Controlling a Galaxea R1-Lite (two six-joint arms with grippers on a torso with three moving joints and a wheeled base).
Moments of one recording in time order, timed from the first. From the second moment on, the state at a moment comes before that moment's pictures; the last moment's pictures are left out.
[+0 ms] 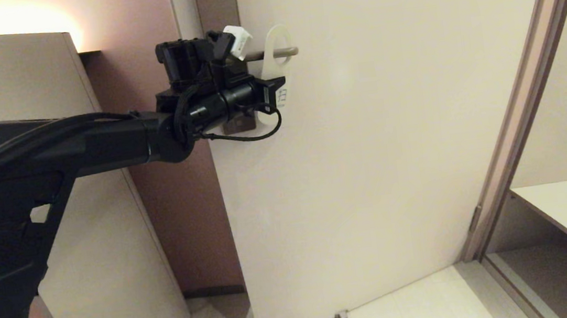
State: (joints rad) left arm -0.45 2.21 -1.89 -0.37 -0.37 0.07; right arm 0.01 0.00 0.00 0.00 0.01 -0.07
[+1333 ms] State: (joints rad) left arm -0.50 2.26 -1.93 -0.37 -0.36 0.07; right arm 0.01 0.00 0.00 0.00 0.01 -0.07
